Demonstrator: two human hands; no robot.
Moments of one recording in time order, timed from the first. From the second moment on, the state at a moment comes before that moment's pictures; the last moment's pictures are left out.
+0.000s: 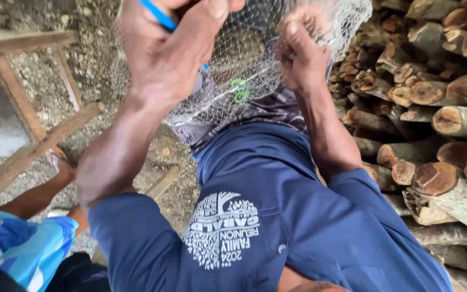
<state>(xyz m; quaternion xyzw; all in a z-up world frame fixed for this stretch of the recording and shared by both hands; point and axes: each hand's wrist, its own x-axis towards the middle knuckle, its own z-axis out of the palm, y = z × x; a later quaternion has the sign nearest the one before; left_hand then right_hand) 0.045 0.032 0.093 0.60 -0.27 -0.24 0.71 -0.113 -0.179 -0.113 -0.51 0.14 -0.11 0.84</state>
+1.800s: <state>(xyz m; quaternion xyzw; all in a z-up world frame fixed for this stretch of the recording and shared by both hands) -0.116 0.048 -0.382 0.84 -0.30 -0.46 0.01 -0.072 -0.195 -0.089 -0.25 0.19 -0.11 0.94</state>
